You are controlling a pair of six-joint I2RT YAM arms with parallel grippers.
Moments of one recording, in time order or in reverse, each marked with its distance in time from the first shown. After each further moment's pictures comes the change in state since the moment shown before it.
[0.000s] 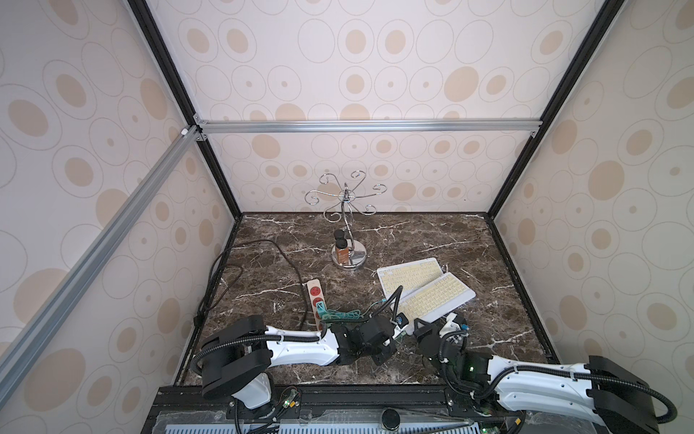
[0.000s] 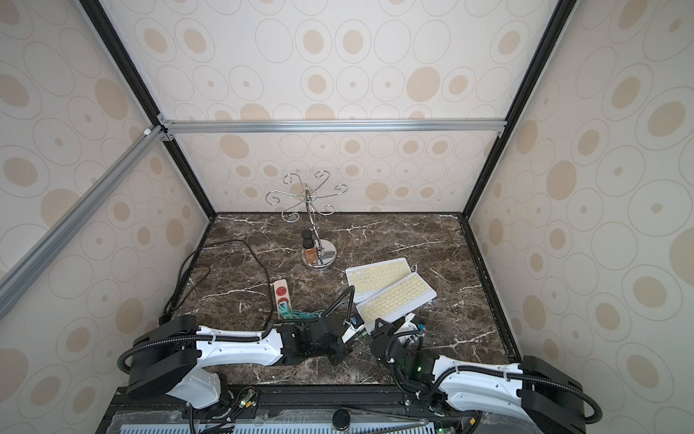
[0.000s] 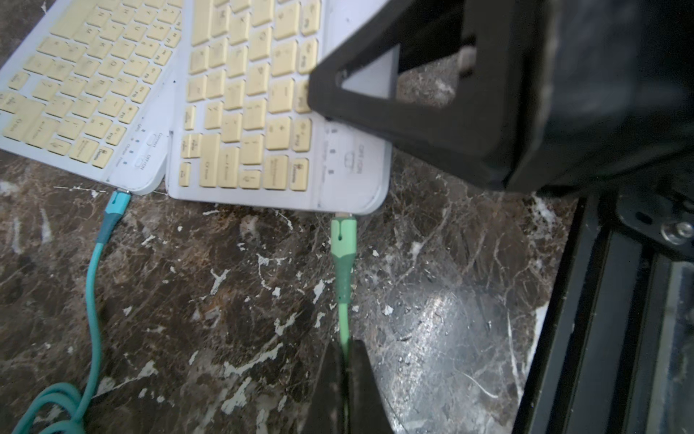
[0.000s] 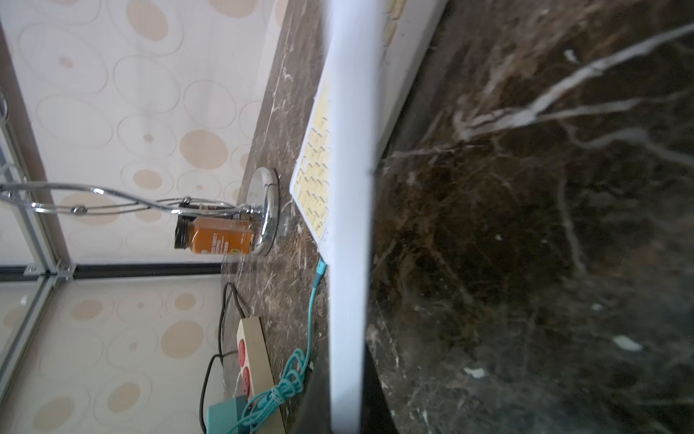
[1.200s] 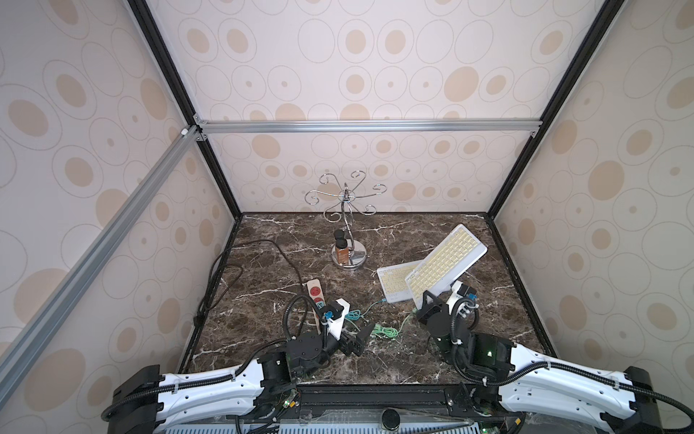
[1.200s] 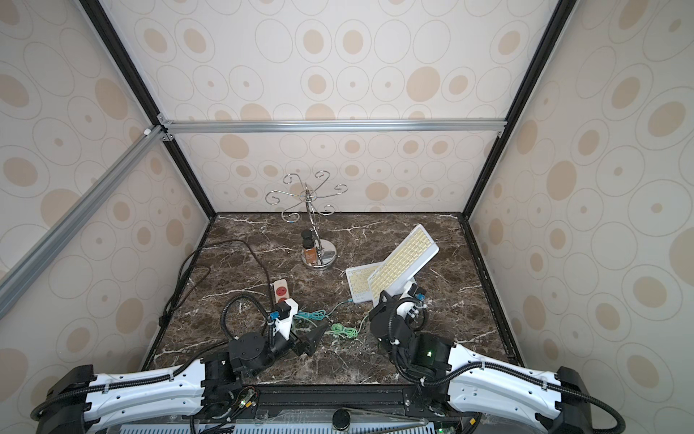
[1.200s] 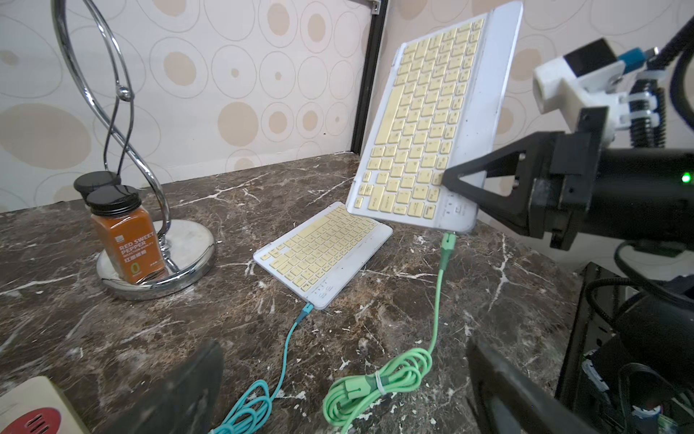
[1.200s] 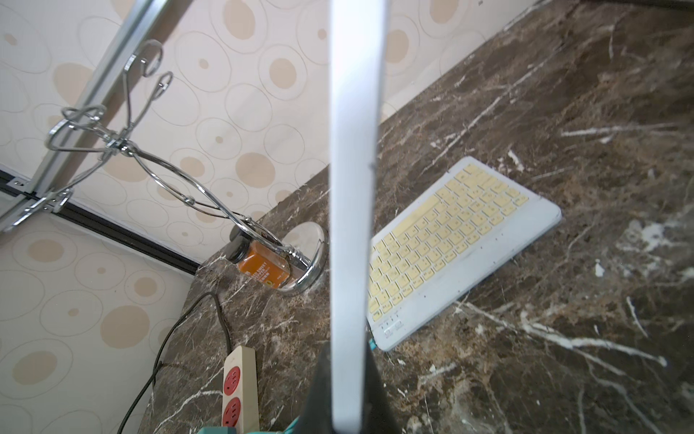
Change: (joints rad) left arm -0.005 -0.731 -0.480 0.442 -0.355 -0.077; right arm 0.000 -0.124 0.393 -0.325 0.215 -0.686
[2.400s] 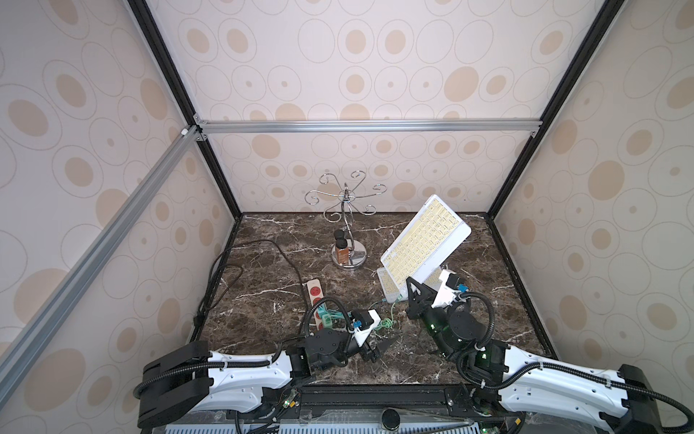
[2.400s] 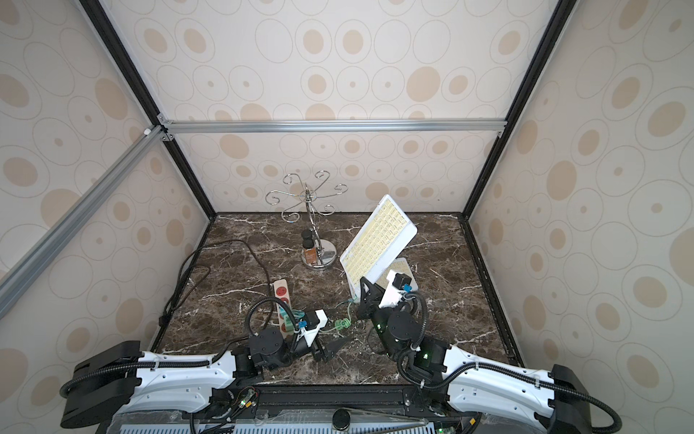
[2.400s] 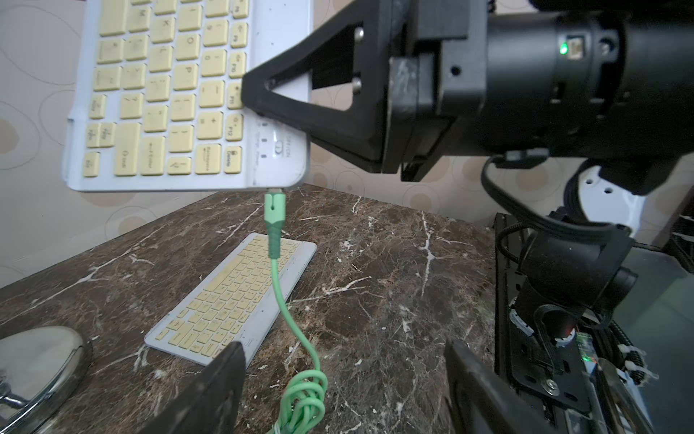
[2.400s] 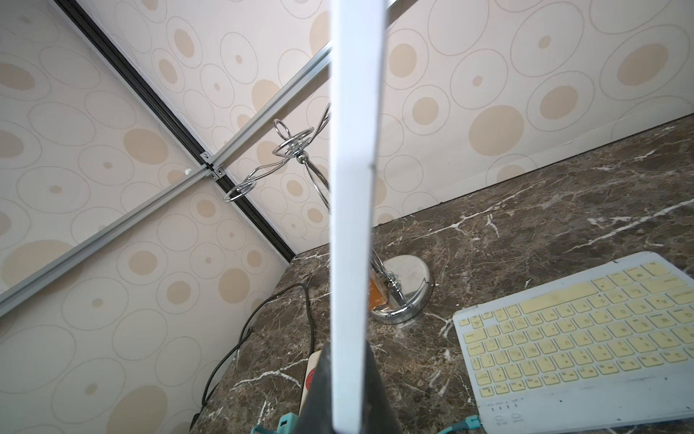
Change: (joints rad) left arm 0.000 0.337 0.054 0.353 0.313 0.195; right arm -0.001 0.028 -0.086 0.610 -0.233 -0.452
